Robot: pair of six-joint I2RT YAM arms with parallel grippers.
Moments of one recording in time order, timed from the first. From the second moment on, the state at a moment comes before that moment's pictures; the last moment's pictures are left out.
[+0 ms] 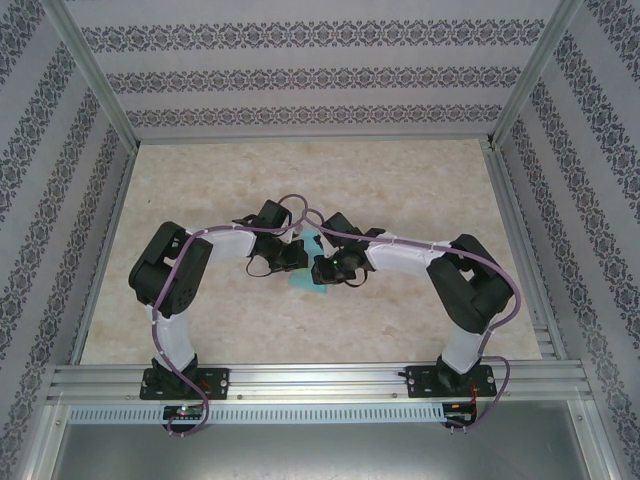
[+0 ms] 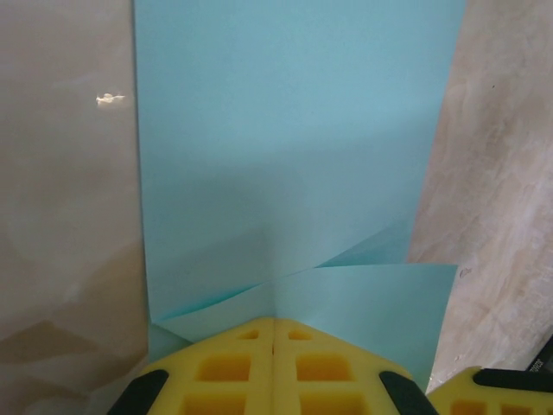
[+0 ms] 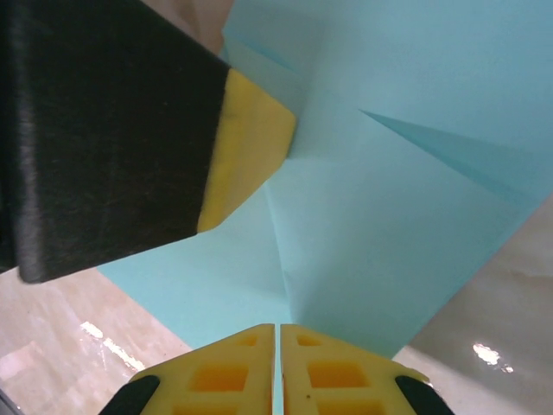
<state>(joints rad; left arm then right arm) -0.50 1.90 1.04 -0.29 0.55 -0.60 0.73 1.78 1.03 -0.40 -0.34 0.51</state>
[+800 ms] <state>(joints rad) -0.50 1.90 1.04 -0.29 0.55 -0.61 0.74 1.82 1.05 -0.45 -0.33 0.50</state>
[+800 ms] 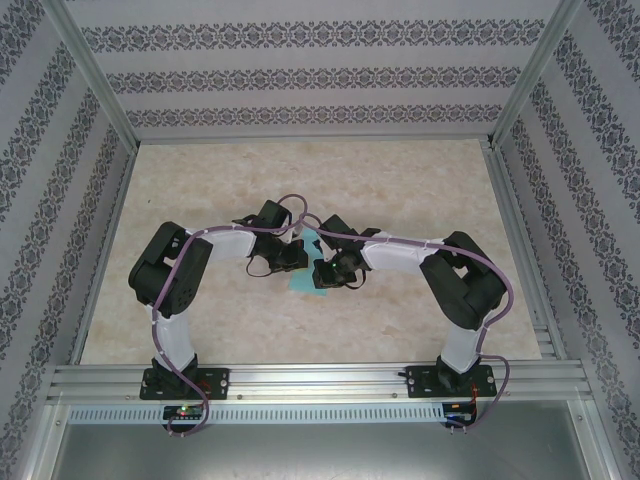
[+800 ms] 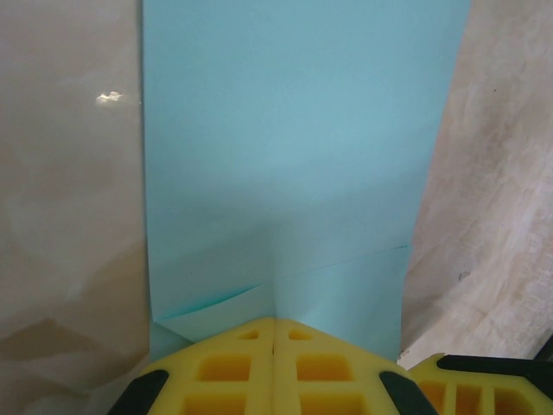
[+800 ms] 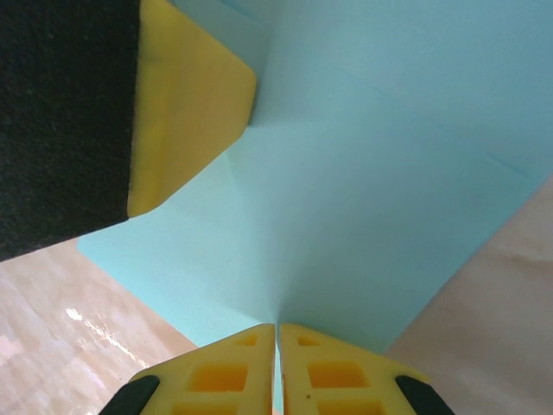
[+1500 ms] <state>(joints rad) -0.50 1.90 1.04 -0.28 0.55 -0.63 0.74 1.86 1.08 -0.42 -0.32 0.49</state>
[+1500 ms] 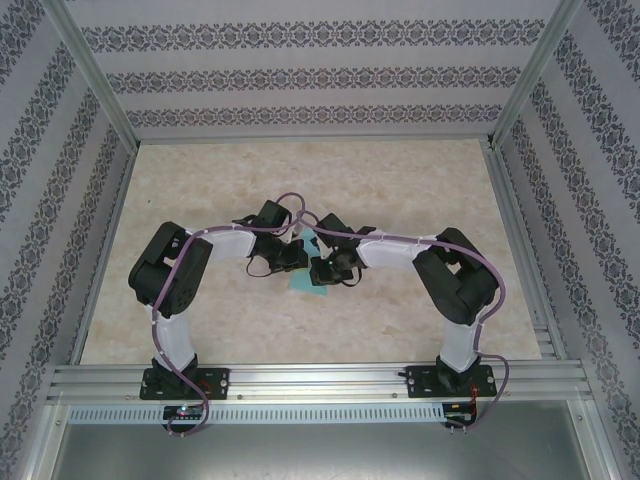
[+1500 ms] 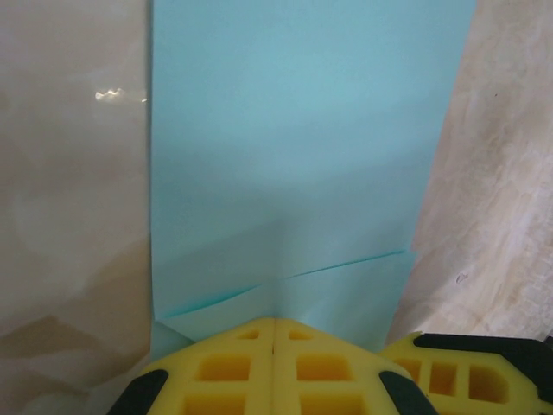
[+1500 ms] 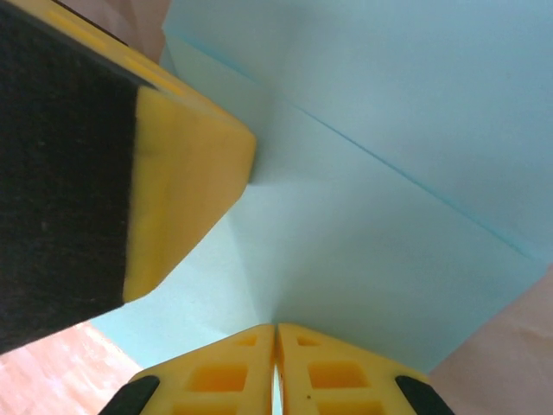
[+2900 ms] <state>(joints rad) -0.50 1.89 1.02 -0.26 0.55 -0.65 0.74 1.85 1.04 -0.34 -0.33 0.48</state>
